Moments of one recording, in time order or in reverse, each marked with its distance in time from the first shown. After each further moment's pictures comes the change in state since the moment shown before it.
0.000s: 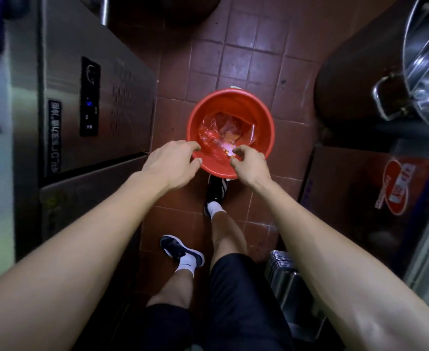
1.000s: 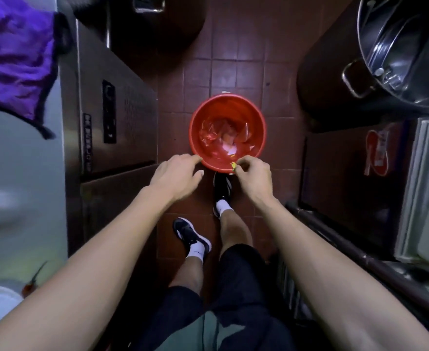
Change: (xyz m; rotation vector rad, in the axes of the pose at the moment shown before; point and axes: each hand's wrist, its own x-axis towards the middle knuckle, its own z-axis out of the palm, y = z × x) left_hand -0.078 -0.003 0.001 0.124 0.009 0.148; right_hand -0.112 0.002 0.009 0.125 0.289 -0.019
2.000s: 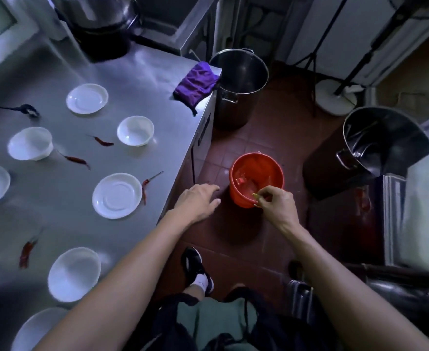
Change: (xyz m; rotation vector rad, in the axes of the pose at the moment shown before) left_hand -0.314 -0.071 0.093 -0.154 0.387 -0.021; right_hand -0.304 -0.041 -0.001 -0.134 0.166 -0.517
